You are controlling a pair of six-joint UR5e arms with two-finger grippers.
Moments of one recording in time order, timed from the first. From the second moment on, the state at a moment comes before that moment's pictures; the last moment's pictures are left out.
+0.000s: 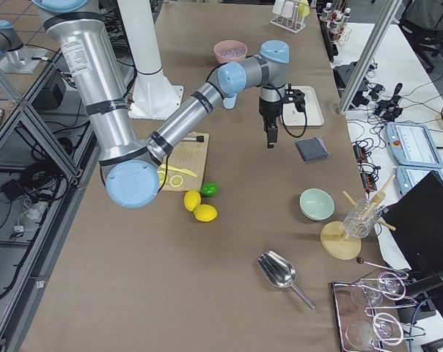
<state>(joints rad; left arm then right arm) -1.59 -1.21 -1.90 -1.56 -2.27 -0.02 1.43 -1.41 2.03 -1.99 2.20 0.05</state>
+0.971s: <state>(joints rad) -1.59 -1.19 -1.90 -1.55 -2.27 -0.03 1.67 -1.65 1.69 -1.70 2.20 -0.28</state>
